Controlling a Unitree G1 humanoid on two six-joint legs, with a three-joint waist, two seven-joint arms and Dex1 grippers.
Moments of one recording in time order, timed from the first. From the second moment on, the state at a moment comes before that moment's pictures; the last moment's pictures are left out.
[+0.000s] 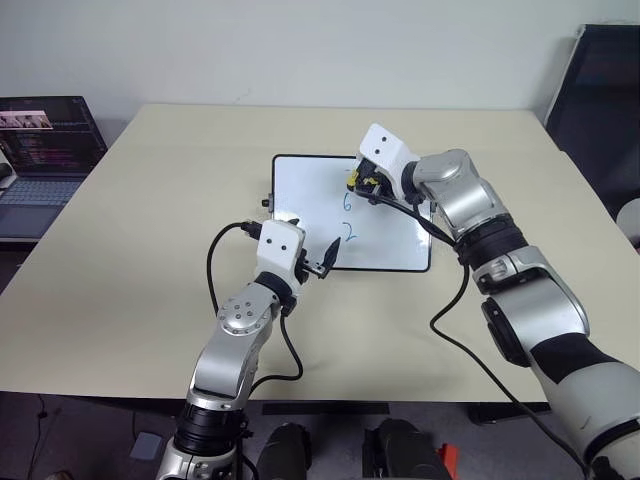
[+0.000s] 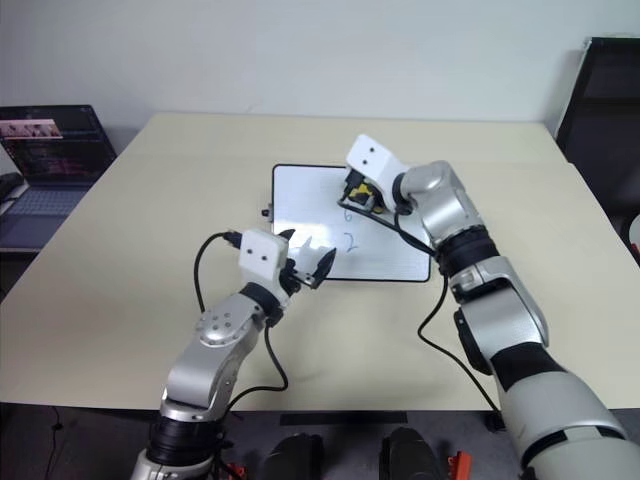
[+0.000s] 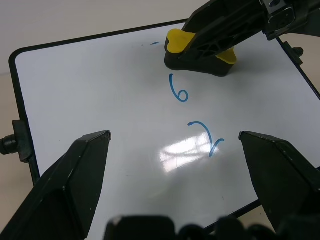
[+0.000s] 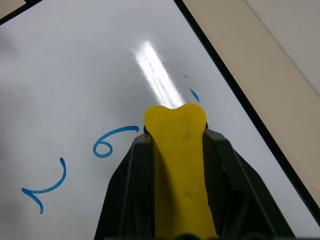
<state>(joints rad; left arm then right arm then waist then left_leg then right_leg) -0.25 0.19 -0.11 -0.33 -0.07 0.44 -0.25 -1.24 -0.26 0.27 0.80 -0.21 0.31 0.77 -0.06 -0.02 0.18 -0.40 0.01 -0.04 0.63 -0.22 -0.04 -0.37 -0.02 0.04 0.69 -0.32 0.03</state>
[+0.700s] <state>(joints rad) -0.25 0.19 -0.11 -0.33 -0.07 0.44 -0.25 -1.19 -0.26 0.26 0.68 -0.21 0.37 0.80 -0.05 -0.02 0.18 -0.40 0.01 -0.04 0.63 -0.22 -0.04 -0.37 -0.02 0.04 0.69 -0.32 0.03</state>
